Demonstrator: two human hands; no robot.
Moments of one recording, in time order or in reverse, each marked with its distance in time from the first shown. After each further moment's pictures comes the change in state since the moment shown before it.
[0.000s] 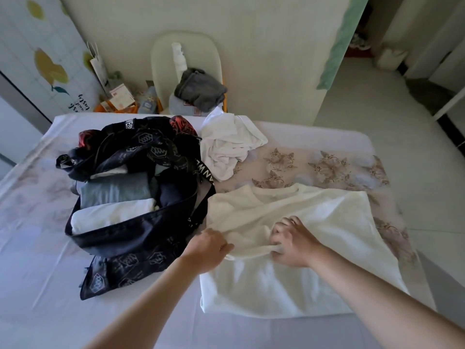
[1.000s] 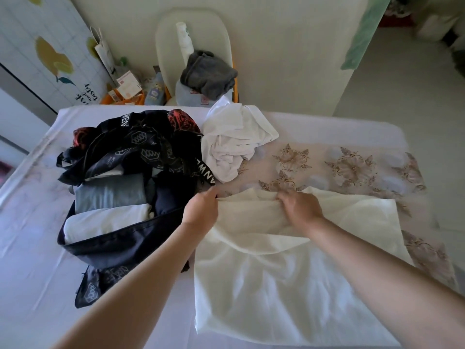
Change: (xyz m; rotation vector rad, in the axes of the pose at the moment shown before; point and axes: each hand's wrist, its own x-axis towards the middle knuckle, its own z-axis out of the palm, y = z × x) left_hand 0.093 -0.011 -0.055 -0.132 0.364 -0.263; right_hand 0.097 0.066 -0.017 0.061 0.179 0.229
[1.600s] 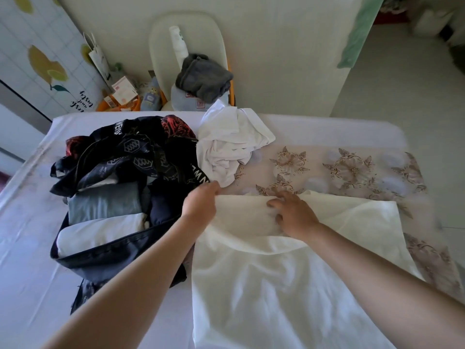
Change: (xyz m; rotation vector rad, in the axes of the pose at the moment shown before) left_hand 0.030 0.014 -0.011 0.049 -0.028 0.046; right_hand 0.003 0.004 0.015 0.171 -0.163 0.015
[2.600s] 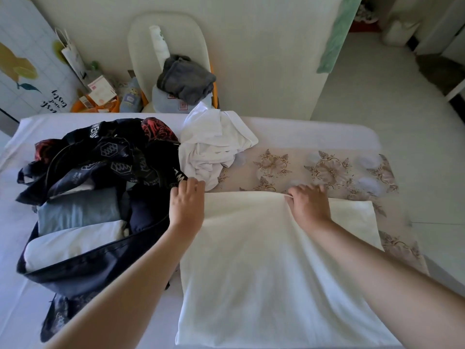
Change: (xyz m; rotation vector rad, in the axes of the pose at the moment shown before) left_hand 0.004 0.001 0.020 0.438 0.292 0.149; right_hand -0.015 0.048 -0.032 -0.282 0.438 0.182
